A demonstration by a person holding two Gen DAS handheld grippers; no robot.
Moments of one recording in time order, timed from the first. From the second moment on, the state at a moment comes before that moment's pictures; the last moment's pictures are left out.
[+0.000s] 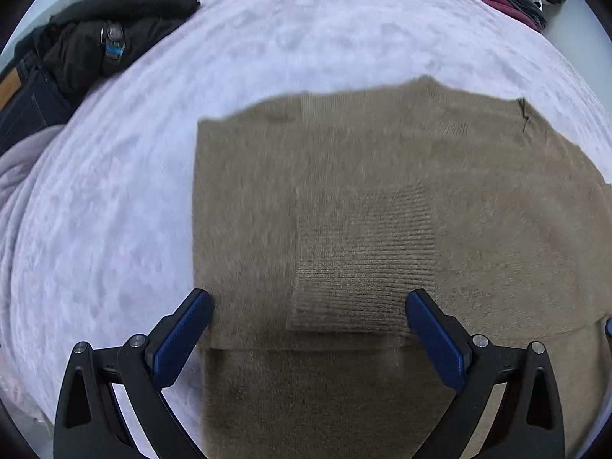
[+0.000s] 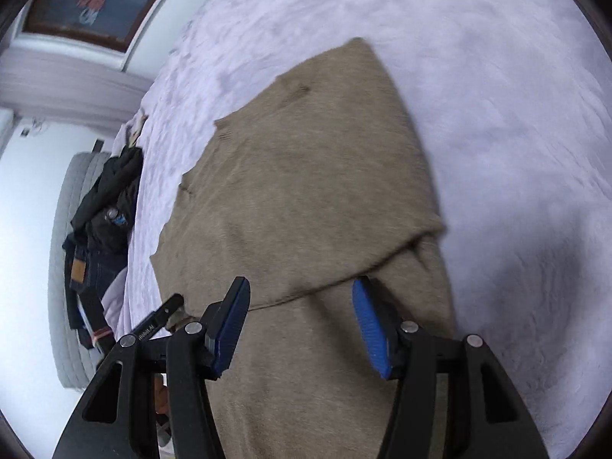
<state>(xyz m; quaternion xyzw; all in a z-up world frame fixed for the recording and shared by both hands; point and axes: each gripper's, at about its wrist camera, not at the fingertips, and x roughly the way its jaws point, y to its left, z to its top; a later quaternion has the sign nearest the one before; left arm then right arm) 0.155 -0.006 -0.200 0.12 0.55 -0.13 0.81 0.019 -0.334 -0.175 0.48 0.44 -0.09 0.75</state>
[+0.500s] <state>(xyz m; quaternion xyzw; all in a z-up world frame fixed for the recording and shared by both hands) 0.146 0.002 -0.200 0.16 0.54 -0.12 0.81 0.014 -0.358 -0.183 0.47 0.43 -0.10 0.76</state>
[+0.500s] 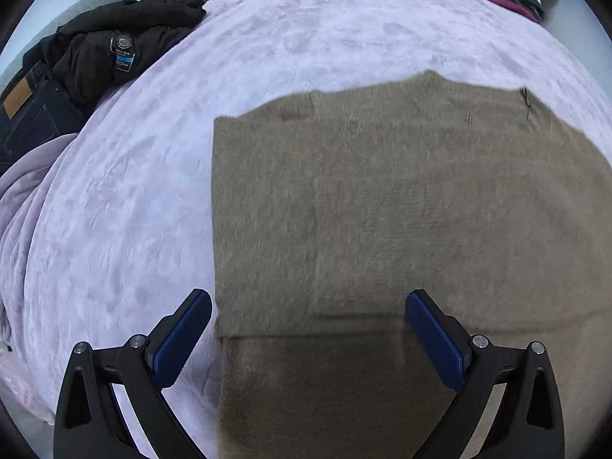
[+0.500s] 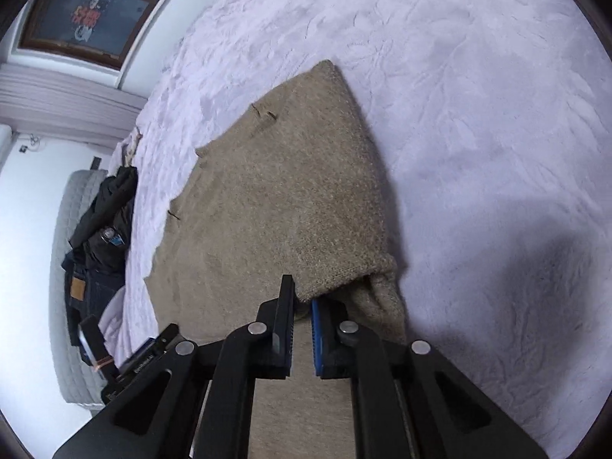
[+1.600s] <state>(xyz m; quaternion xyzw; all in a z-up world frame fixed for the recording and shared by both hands) 0.018 0.051 -0.110 0.21 0.60 -0.21 0.75 -0.075 -0.240 -0.079 0.27 0.55 -0.10 0.79</state>
